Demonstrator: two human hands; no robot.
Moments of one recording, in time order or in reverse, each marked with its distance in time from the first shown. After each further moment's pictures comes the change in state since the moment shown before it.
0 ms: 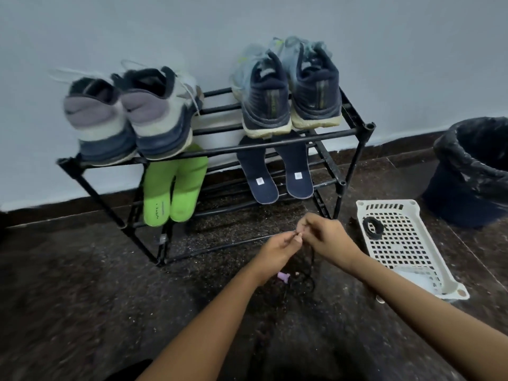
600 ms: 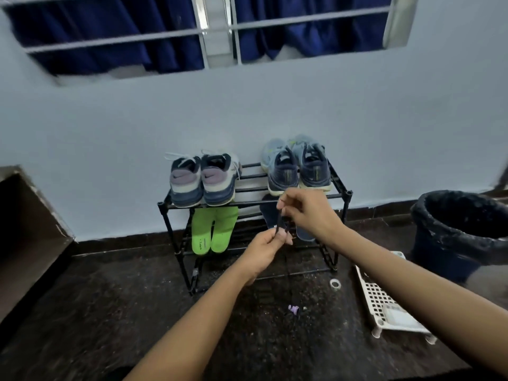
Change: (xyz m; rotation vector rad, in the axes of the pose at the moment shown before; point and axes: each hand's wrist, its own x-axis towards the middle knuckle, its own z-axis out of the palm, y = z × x) left_hand -0.144 0.149 -0.023 0.088 0.238 0.214; right_hand -0.020 -0.224 -0.104 -0.050 0.209 -0.327
